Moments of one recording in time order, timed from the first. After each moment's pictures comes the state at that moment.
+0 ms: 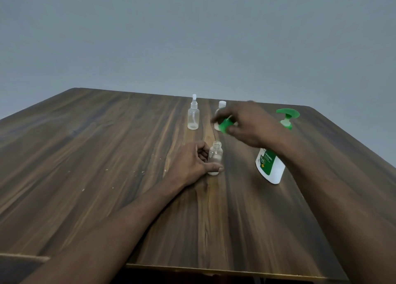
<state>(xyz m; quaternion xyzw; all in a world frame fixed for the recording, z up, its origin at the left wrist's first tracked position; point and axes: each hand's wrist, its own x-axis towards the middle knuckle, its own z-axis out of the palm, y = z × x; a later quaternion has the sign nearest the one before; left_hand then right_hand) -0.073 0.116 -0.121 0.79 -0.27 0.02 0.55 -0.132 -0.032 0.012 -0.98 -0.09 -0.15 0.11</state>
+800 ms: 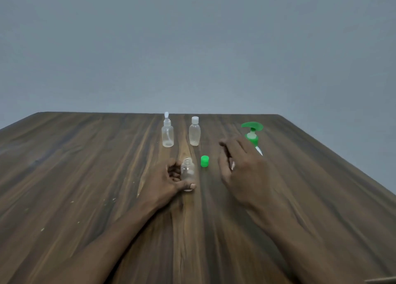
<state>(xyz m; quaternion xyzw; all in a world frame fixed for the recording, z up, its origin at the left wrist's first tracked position) -0.072 0.118 -0.121 0.77 -0.27 0.00 0.58 -0.177 -0.051 -0.064 -0.84 0.00 -0.55 0.07</state>
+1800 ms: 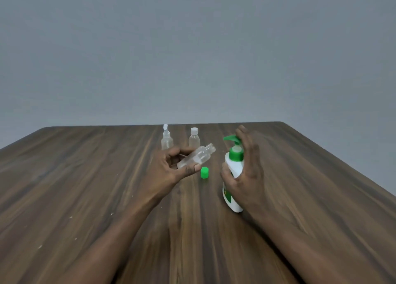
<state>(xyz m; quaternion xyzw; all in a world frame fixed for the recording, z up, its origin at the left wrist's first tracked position) -0.072 0.102 -0.070 0.67 -0.34 0.02 0.66 -0.152 -0.087 -0.086 -0.79 -0.07 -0.53 0.31</state>
